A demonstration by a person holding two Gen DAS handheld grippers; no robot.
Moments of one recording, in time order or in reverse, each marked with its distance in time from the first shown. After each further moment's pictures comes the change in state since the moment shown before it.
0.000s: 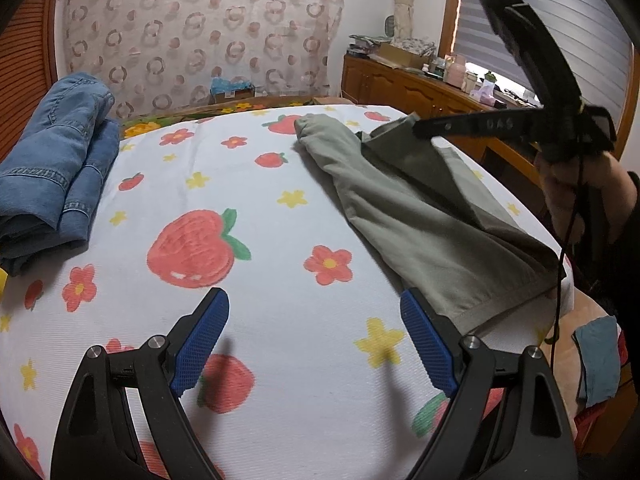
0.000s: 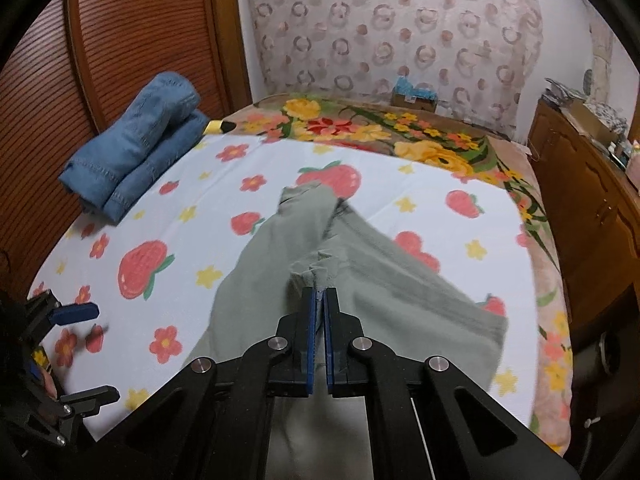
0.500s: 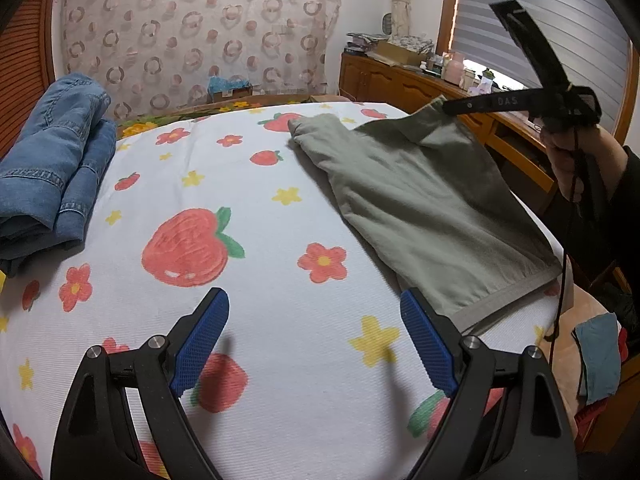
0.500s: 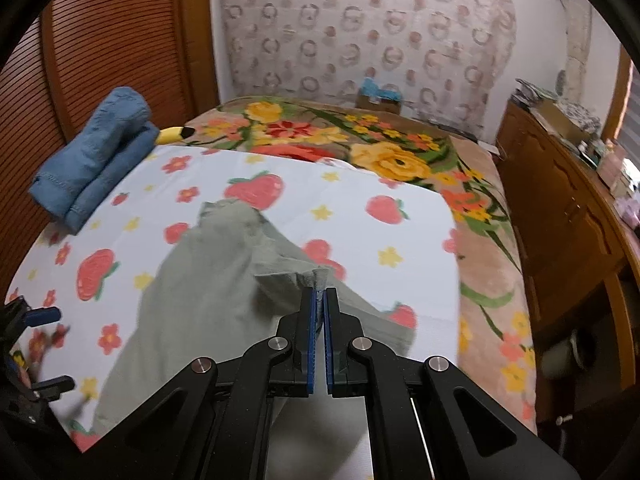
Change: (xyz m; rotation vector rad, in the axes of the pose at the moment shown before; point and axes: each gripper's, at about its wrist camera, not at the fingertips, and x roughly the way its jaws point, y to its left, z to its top) left arm 0.001 -0.005 -0.003 0.011 0.005 -0.002; right arm -0.012 -0.043 0.006 0.007 0.009 -0.116
